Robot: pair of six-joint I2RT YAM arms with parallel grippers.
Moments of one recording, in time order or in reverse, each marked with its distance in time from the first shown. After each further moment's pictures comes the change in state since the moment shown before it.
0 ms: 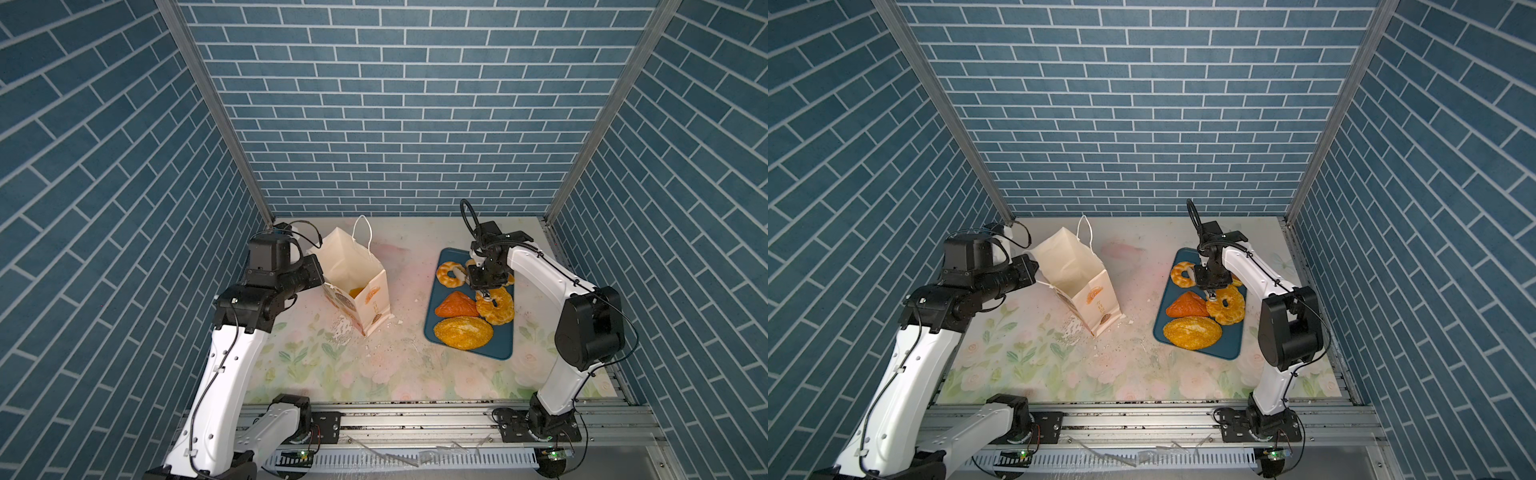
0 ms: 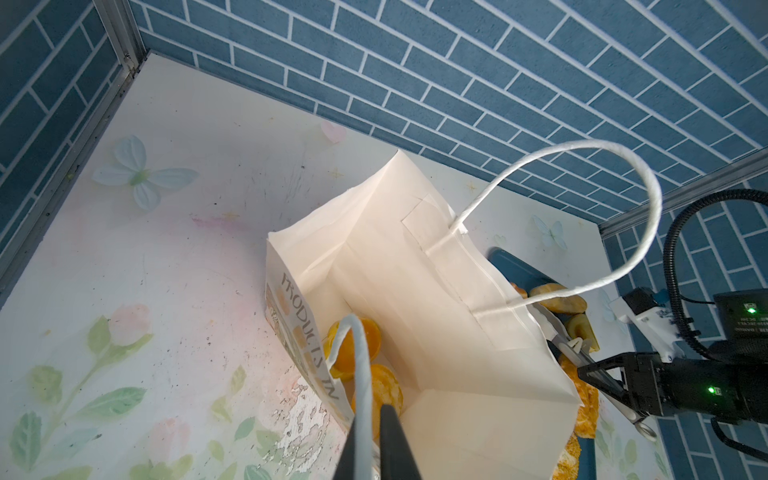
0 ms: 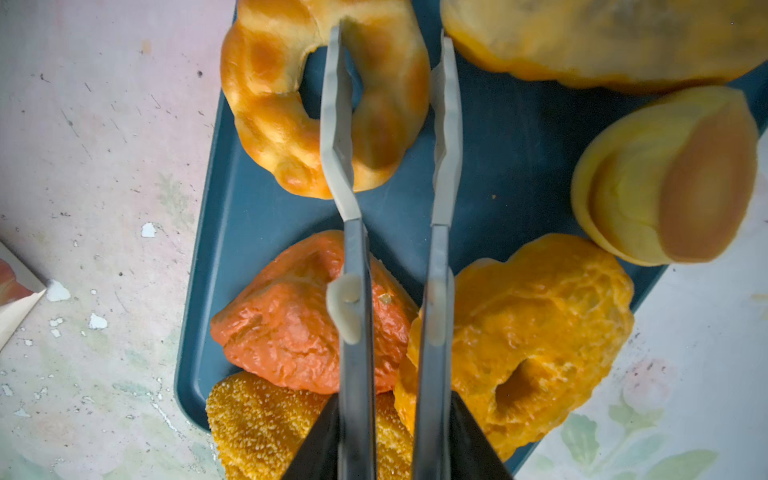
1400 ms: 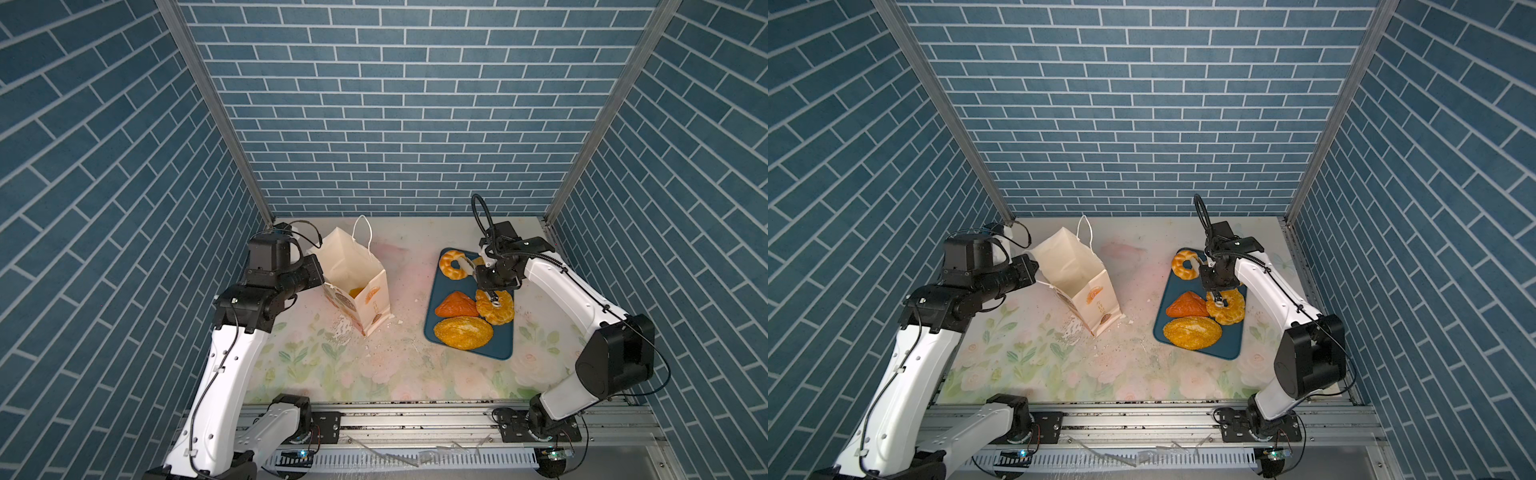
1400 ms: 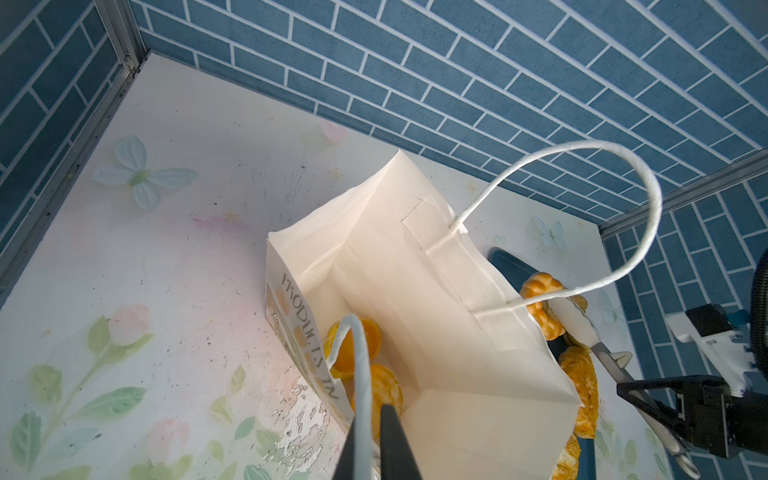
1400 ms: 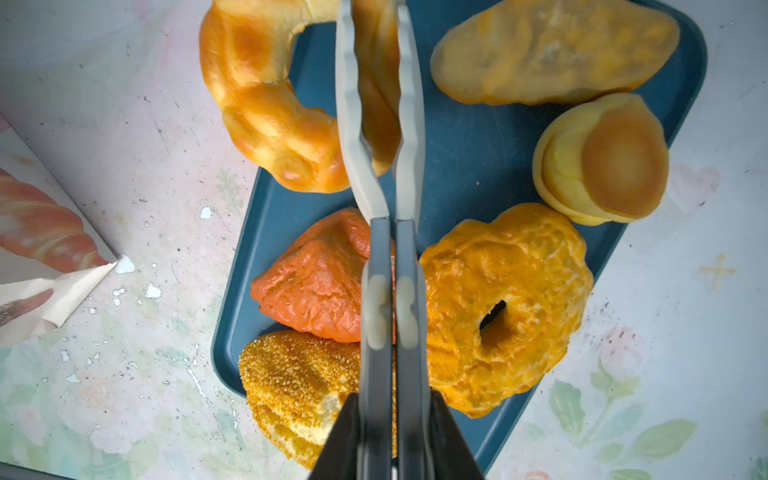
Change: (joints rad) left arm 0.000 0.000 0.000 0.000 0.000 -0.002; right arm 0.012 -0.220 -0.089 0.011 0.000 -0.002
